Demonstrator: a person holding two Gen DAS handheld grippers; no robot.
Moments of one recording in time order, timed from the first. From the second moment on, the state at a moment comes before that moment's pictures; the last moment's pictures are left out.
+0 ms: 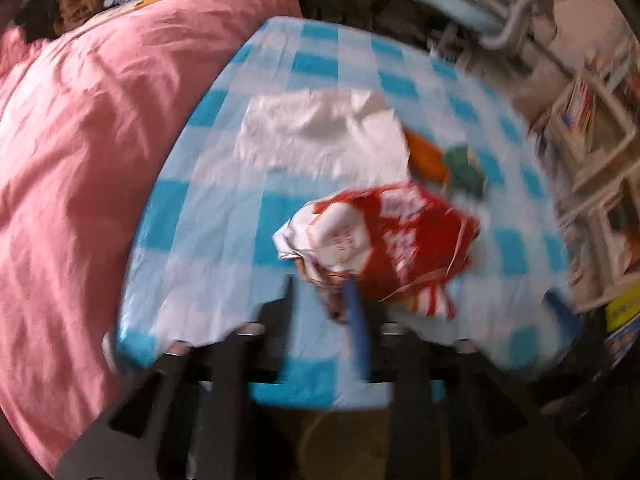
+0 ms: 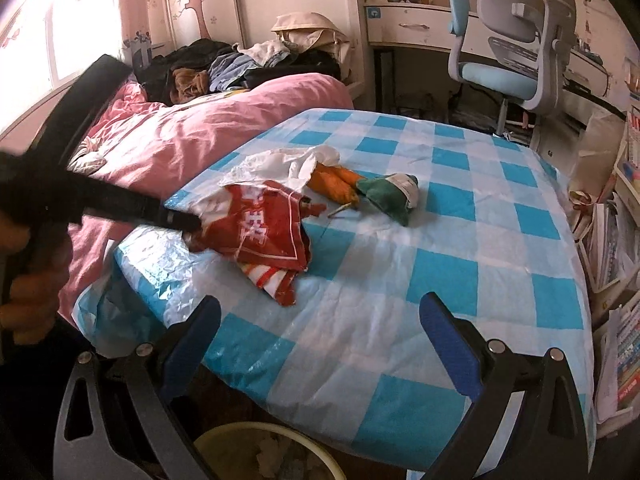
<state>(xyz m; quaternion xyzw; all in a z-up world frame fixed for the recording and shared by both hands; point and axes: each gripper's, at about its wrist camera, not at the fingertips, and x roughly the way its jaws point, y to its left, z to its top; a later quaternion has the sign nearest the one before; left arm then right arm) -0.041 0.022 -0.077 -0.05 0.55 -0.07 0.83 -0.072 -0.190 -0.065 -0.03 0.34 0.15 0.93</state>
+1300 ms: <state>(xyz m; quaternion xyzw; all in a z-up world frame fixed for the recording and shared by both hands) -0.046 0.067 -0.016 -0.16 0.40 -0.06 0.90 -0.082 -0.185 -0.070 -0.03 0.34 0.15 0.93</state>
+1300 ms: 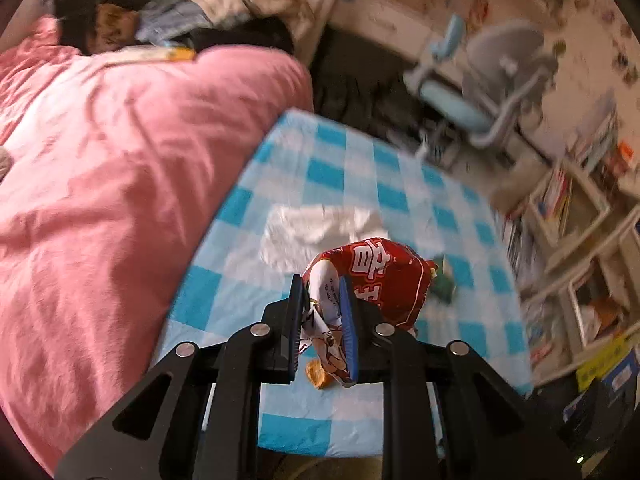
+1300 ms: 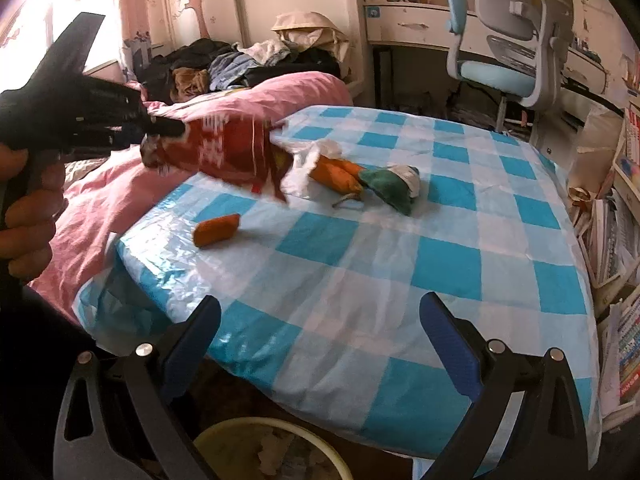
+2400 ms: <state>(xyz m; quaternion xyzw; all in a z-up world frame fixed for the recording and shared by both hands) -0.073 0.110 0.012 -0.24 0.33 -0.02 0.92 -0.006 -0.086 -0.084 0.00 0.42 0.21 0.88</state>
